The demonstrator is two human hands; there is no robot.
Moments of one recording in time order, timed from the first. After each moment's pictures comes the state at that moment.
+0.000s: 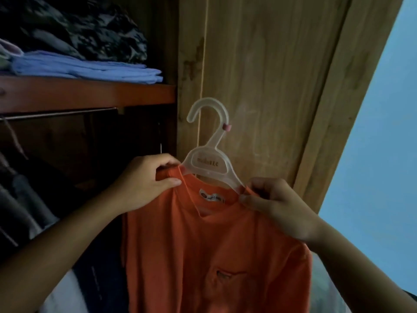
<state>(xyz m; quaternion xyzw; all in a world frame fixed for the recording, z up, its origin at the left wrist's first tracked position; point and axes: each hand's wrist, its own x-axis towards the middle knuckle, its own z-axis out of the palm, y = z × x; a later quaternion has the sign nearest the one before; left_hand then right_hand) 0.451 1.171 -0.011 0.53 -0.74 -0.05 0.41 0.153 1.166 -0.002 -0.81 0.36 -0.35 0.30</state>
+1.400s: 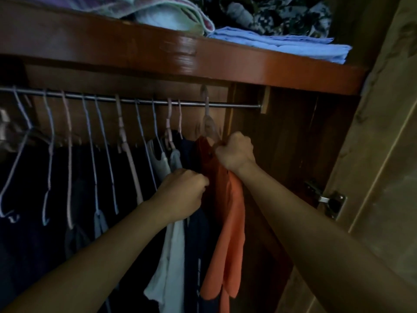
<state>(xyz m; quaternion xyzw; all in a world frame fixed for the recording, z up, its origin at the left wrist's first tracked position) 0.609 1.213 -0.093 0.79 -0.58 0.17 0.14 0.557 1.054 -0.034 -0.86 0.32 -0.33 0.23</state>
